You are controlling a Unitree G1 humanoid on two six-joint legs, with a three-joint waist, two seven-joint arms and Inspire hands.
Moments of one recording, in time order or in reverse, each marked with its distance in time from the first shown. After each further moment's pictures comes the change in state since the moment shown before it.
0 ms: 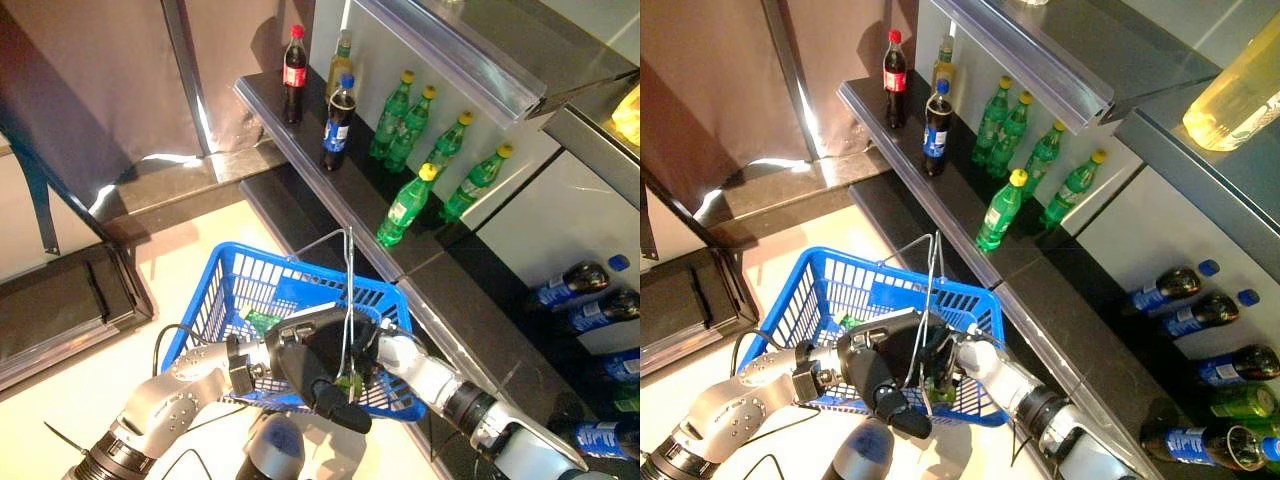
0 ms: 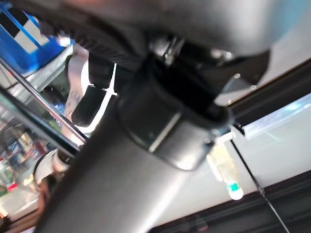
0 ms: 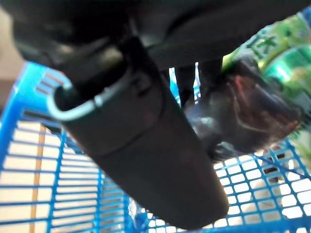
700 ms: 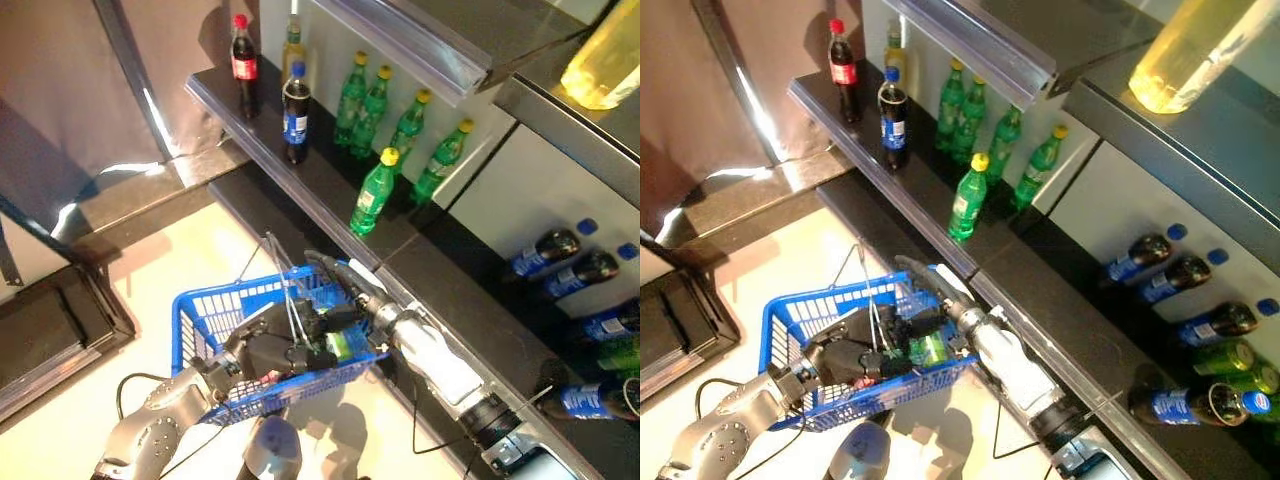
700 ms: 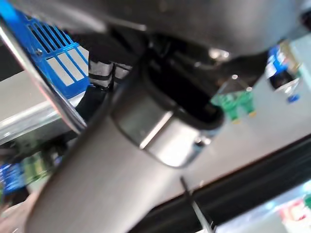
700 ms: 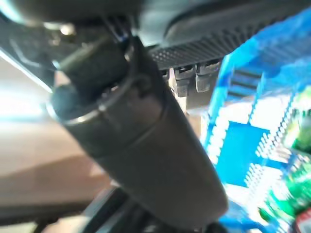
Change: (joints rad) left arm 0.218 -0.147 0.234 0.162 0.005 -0.053 0.227; right arm 0.139 0.003 -0.259 -0.284 0.069 -0.104 -0.137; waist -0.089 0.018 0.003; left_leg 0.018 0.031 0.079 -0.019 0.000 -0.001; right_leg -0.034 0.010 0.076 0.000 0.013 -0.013
